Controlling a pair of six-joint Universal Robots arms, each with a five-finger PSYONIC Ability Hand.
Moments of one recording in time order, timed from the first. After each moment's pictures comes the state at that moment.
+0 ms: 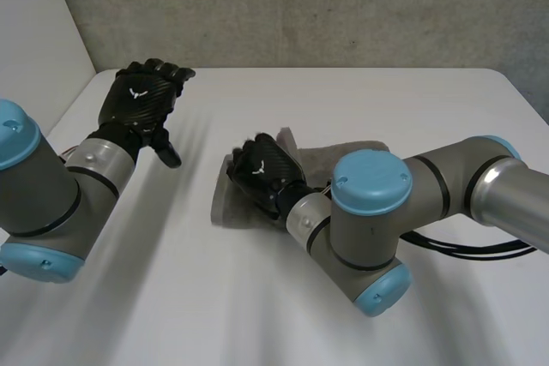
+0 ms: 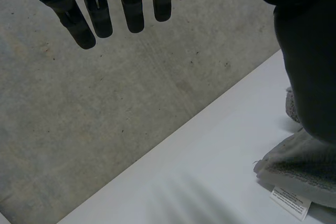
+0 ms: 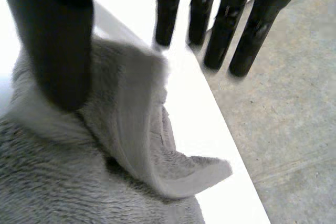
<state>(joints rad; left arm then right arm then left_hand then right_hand) 4.39 -1.88 -1.66 3.58 -1.42 3.41 2.32 -0.80 1.20 -0.28 1.36 2.43 0.26 0.26 0.24 0.26 0.22 0.43 0.42 0.45 0.45 0.24</state>
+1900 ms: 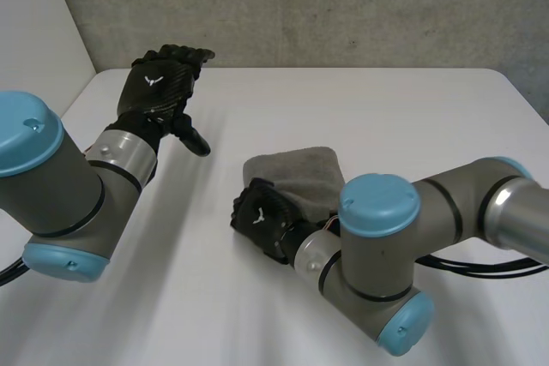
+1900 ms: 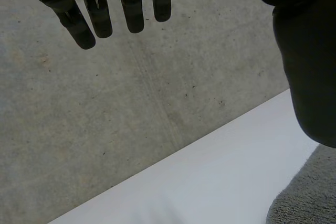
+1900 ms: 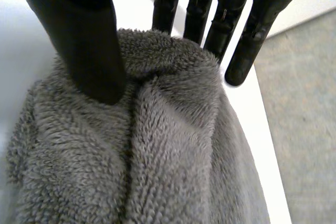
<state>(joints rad) 4.28 -1.88 -1.60 3.57 -1.52 3.23 2.32 -0.85 1.37 -0.20 1.28 2.17 0.26 0.26 0.24 0.26 0.22 0.62 0.62 0.65 0.62 0.46</state>
